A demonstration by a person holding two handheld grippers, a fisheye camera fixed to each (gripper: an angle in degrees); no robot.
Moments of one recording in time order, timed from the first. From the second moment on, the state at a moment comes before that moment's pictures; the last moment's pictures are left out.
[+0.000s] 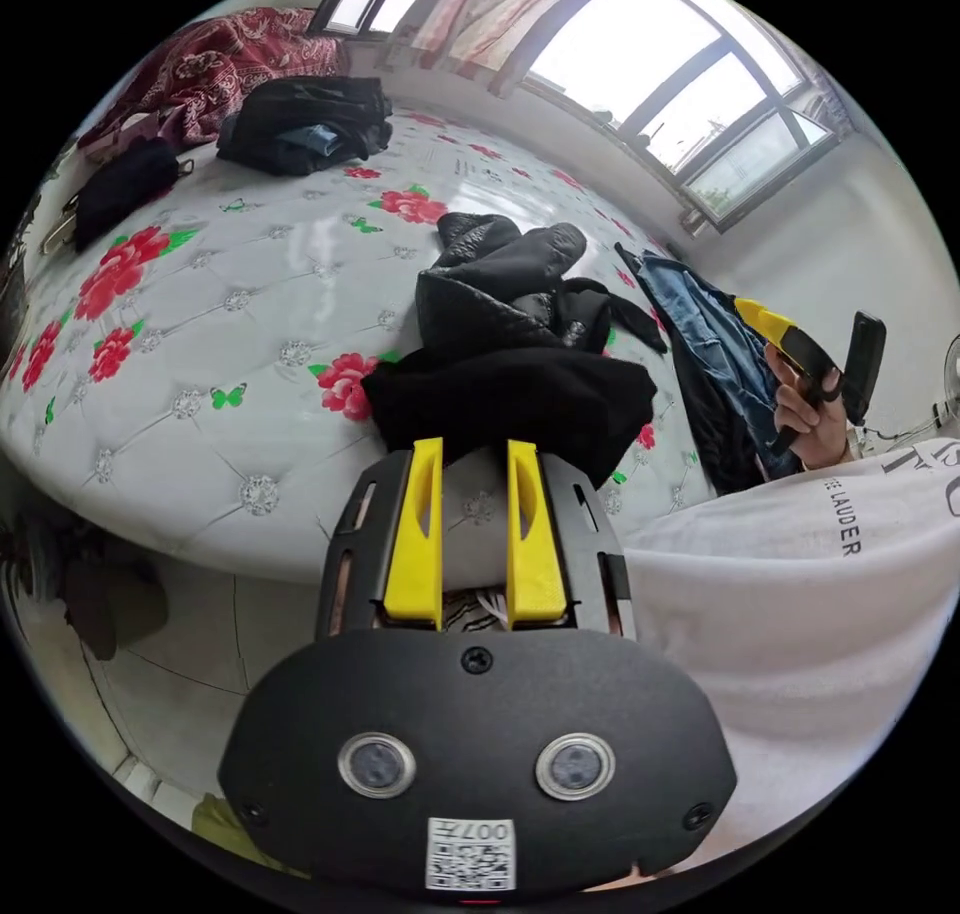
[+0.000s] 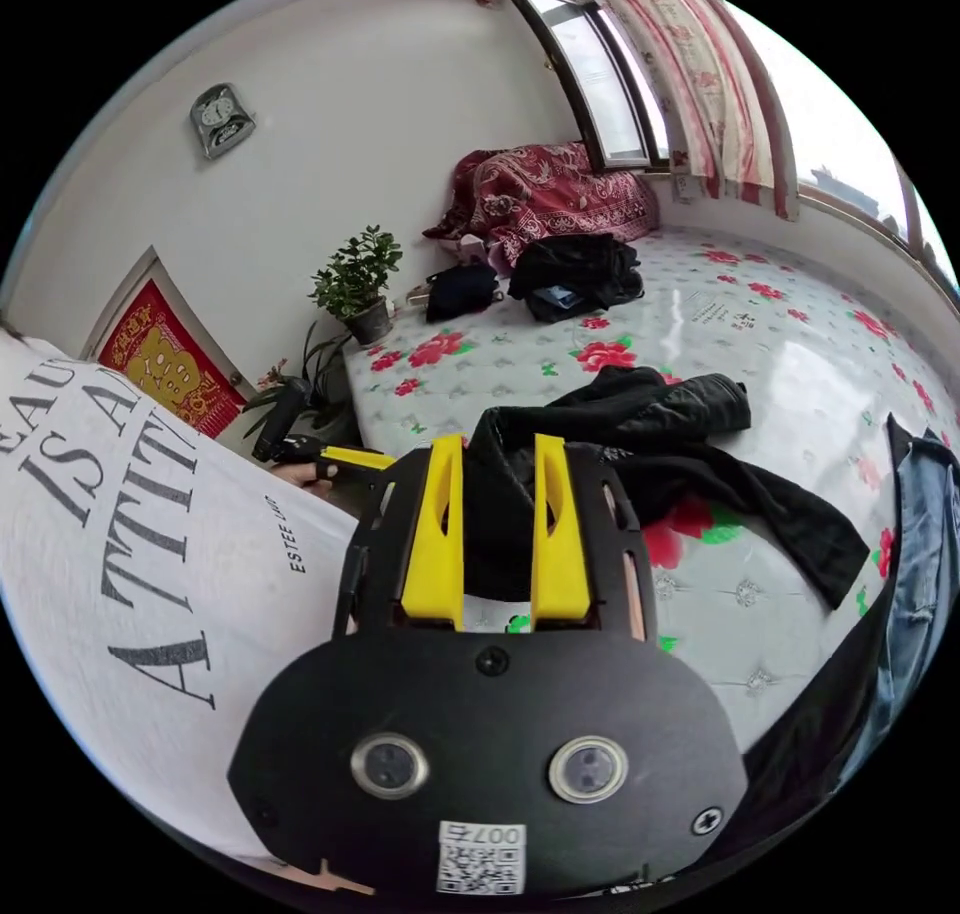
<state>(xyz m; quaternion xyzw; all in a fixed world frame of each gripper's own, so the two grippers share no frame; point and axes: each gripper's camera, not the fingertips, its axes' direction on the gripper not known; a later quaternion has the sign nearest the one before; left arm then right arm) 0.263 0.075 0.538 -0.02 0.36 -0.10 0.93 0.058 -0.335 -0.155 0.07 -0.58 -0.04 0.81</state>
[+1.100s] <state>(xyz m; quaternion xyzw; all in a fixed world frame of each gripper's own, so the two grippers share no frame) 0.413 0.100 0.538 -0.01 0.24 0.21 0.95 0.252 -0.455 -0.200 0.16 -0.76 0.20 0.60</state>
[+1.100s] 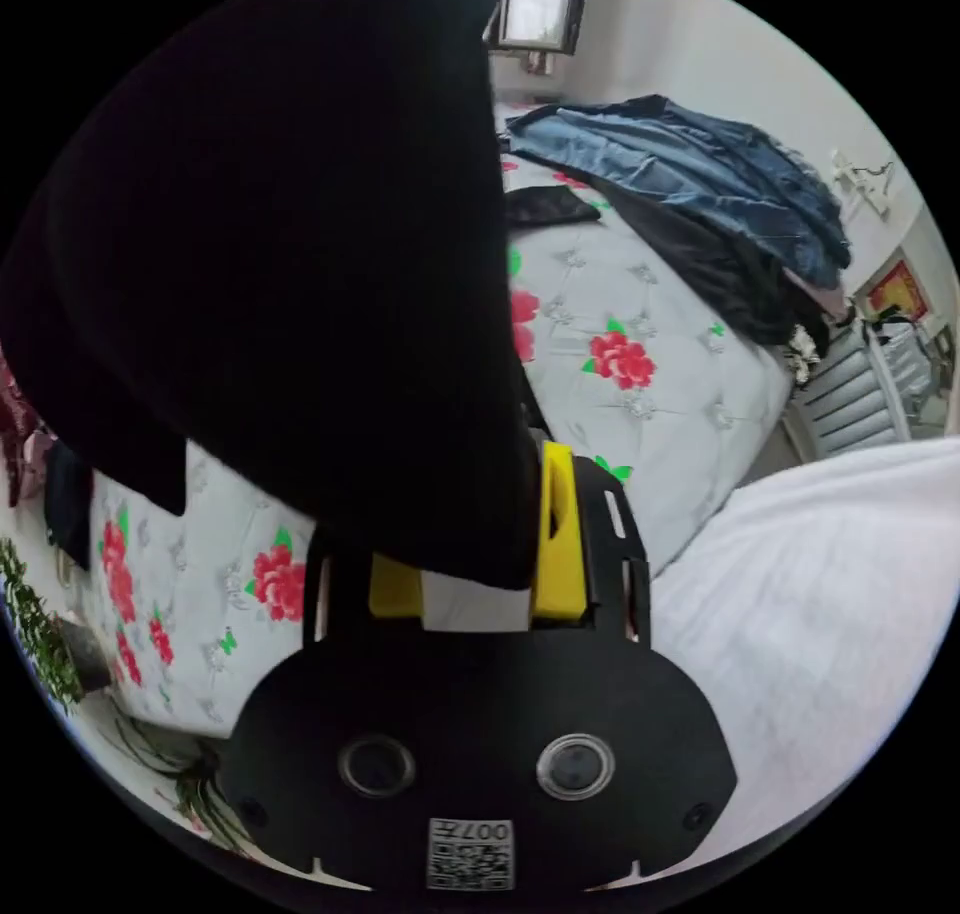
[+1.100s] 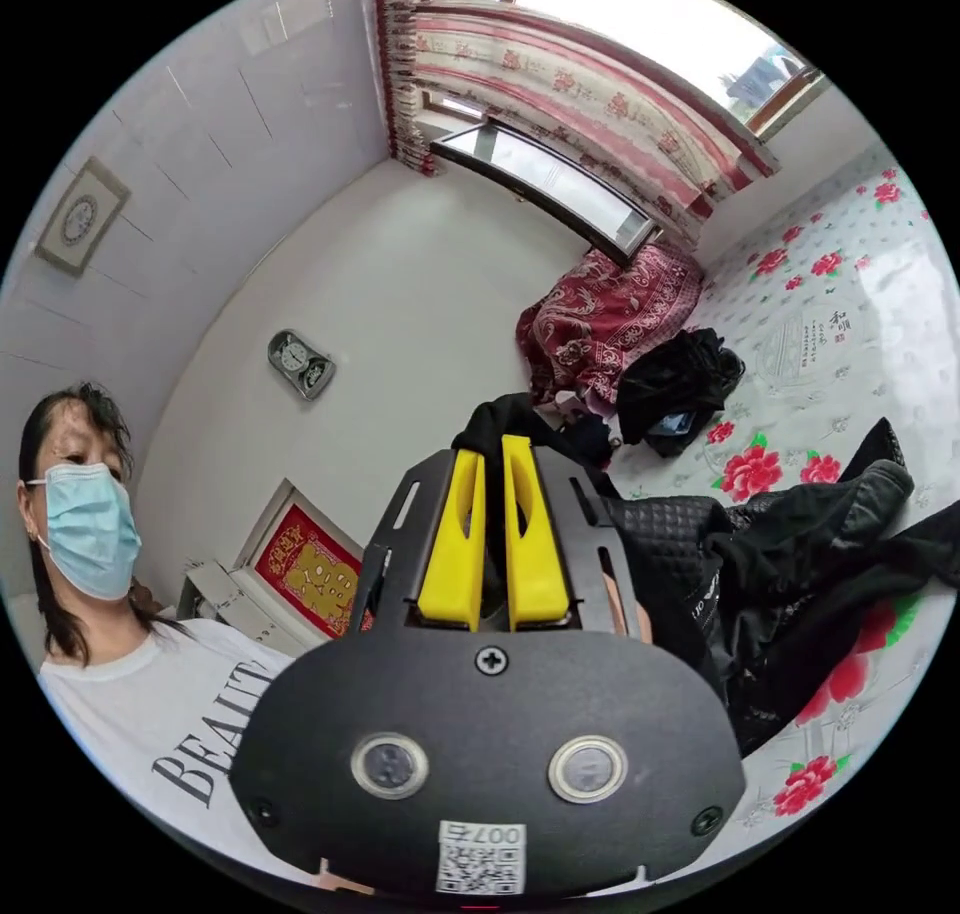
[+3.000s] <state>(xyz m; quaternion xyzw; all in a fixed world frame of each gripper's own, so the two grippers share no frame) 0.214 -0.225 0.591 -0.24 0.17 0.18 0.94 0.173 -0.417 0.296 -0.24 -0.16 0.07 0.96</state>
